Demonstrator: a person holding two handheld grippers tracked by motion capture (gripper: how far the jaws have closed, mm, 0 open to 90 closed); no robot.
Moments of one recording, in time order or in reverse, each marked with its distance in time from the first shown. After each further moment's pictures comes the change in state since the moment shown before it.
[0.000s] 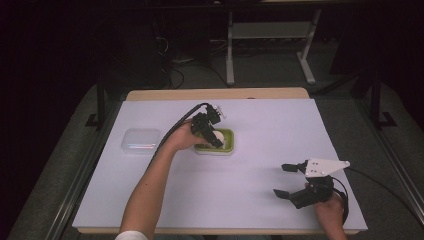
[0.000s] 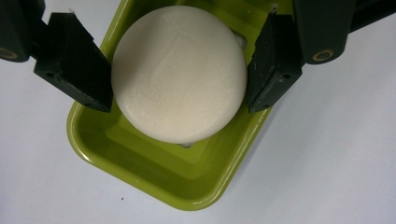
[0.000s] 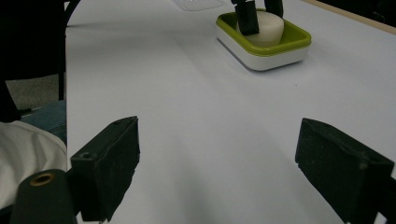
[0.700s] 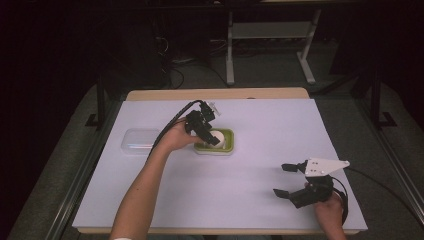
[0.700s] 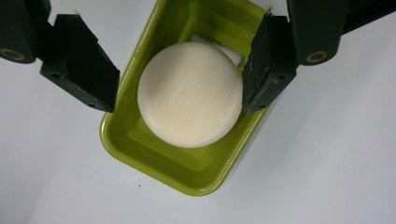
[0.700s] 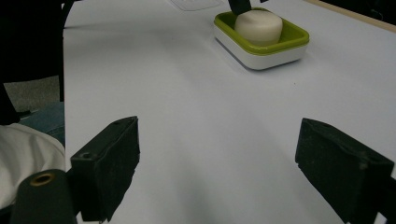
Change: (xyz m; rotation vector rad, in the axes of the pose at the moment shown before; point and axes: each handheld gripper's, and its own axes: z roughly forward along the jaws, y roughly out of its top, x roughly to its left) left arm -0.006 -0.010 -0.026 -0.072 0.010 -0.005; right arm 0.000 0.000 0.001 -0.001 -0.003 0.014
